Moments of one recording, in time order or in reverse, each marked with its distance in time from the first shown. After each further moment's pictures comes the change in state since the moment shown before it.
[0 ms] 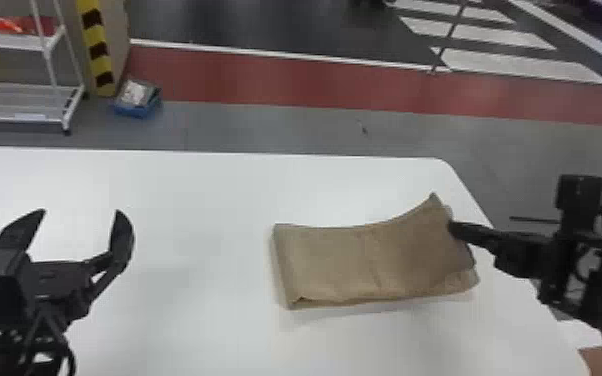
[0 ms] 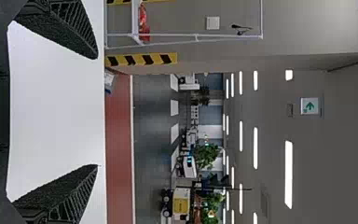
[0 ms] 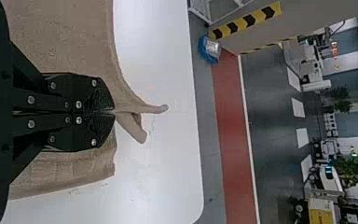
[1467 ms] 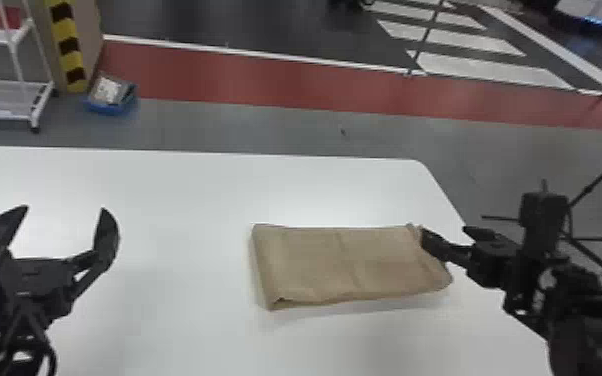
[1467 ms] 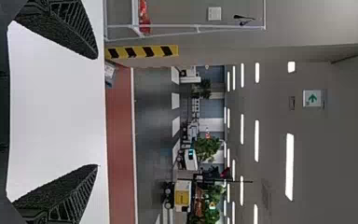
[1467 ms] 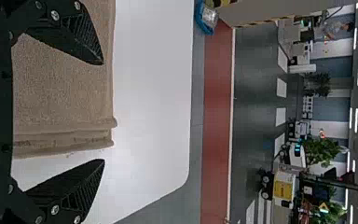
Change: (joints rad) left arm -0.043 -0.001 -0.028 0.039 0.002 0.001 -0.022; right arm 0.108 0.067 0.022 -0.010 0.095 -0.251 -0.102
